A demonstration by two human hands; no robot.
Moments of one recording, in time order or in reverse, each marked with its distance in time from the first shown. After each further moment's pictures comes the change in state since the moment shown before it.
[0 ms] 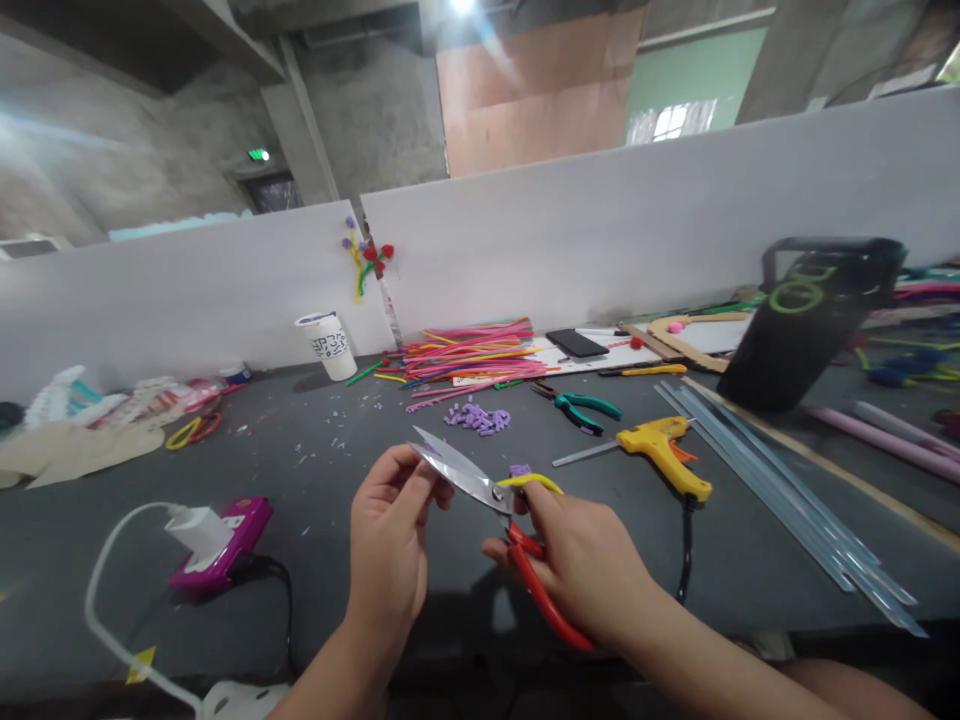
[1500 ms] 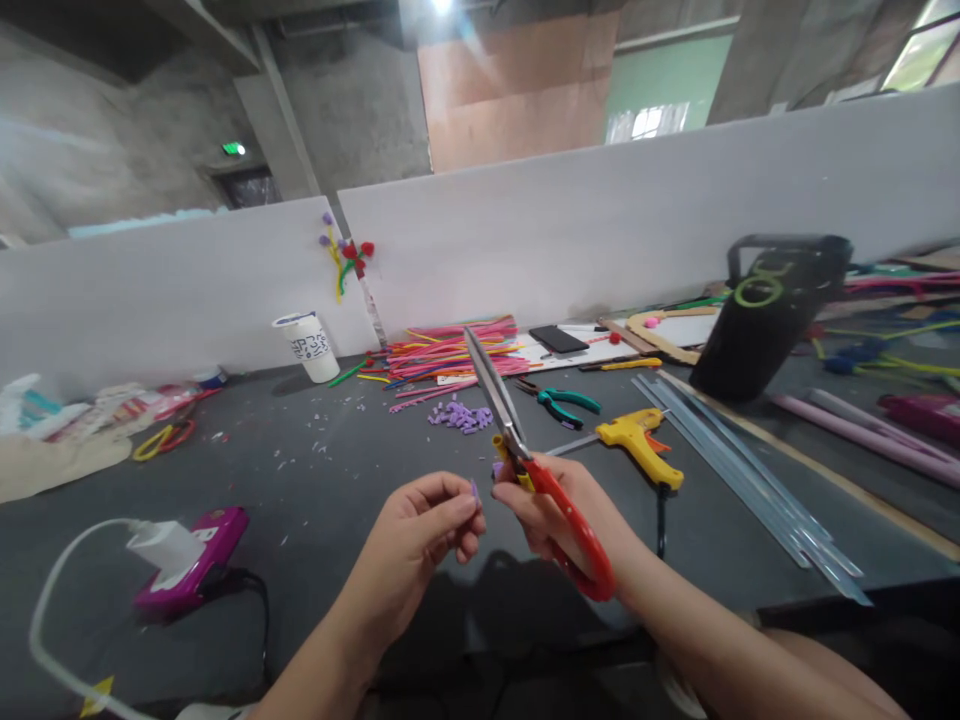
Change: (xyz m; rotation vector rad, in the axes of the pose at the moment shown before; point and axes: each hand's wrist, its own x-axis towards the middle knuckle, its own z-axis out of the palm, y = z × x) left_hand -0.003 -0.004 0.002 0.040 -0.361 -0.535; right_hand 0.017 0.005 -0.017 1.004 -0.129 0.323
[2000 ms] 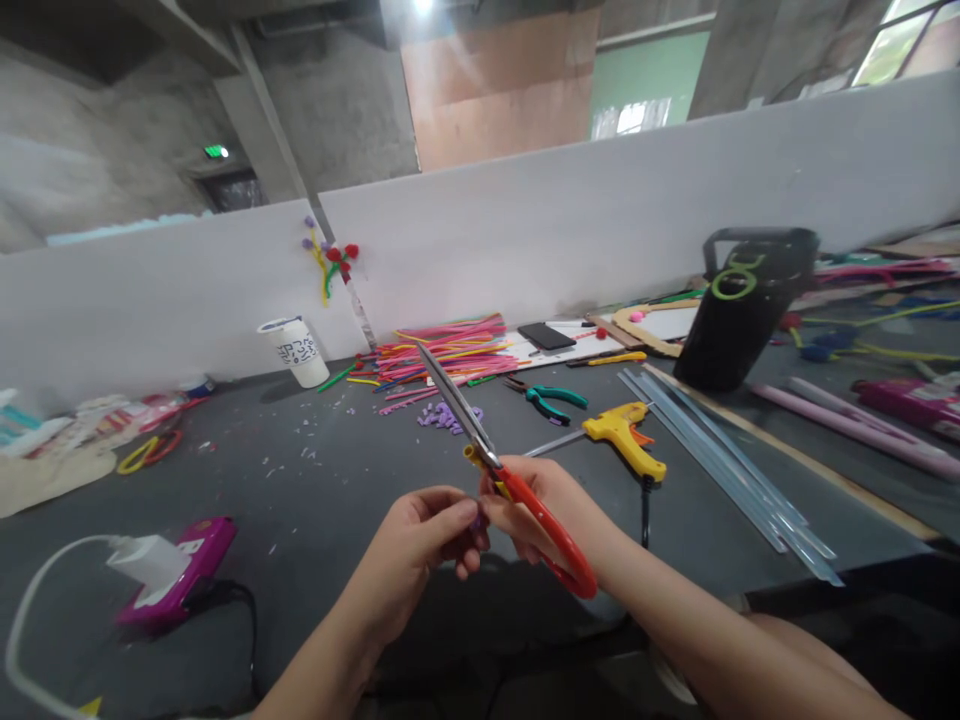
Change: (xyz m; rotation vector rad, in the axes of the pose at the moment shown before) left_hand 0.005 -0.007 0.006 0.099 -0.103 -0.064; right_hand 0.001 0.000 -0.002 0.051 -0.111 0.001
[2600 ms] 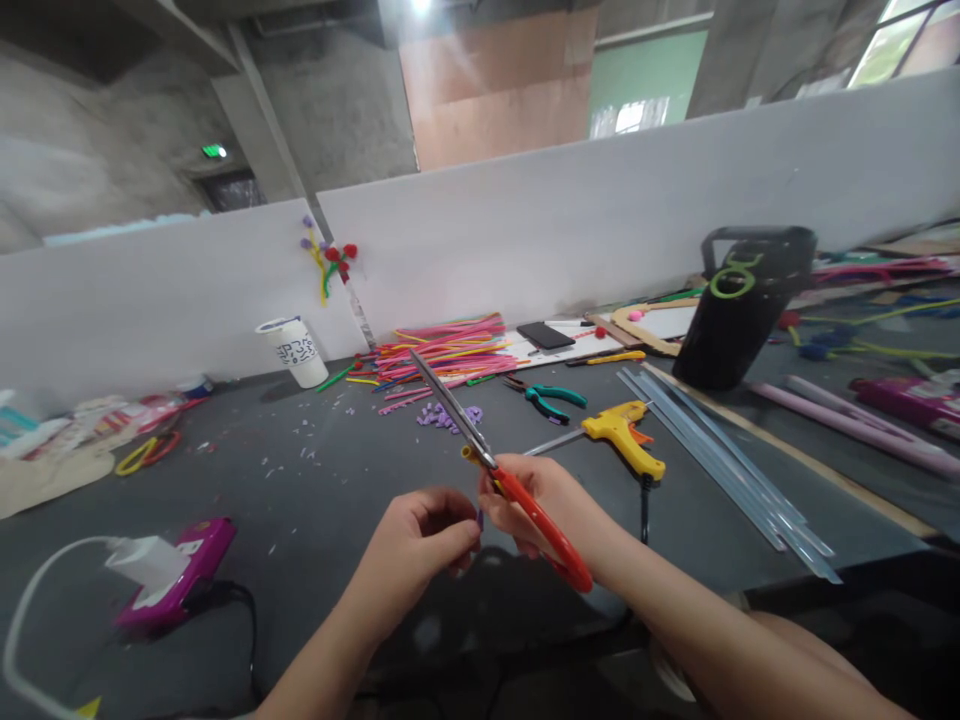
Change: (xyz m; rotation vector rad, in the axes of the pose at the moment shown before) left_hand 0.000 0.002 -0.003 0.333 0.060 0.075; right_hand 0.000 0.000 -0.004 -0.007 -0.027 0.007
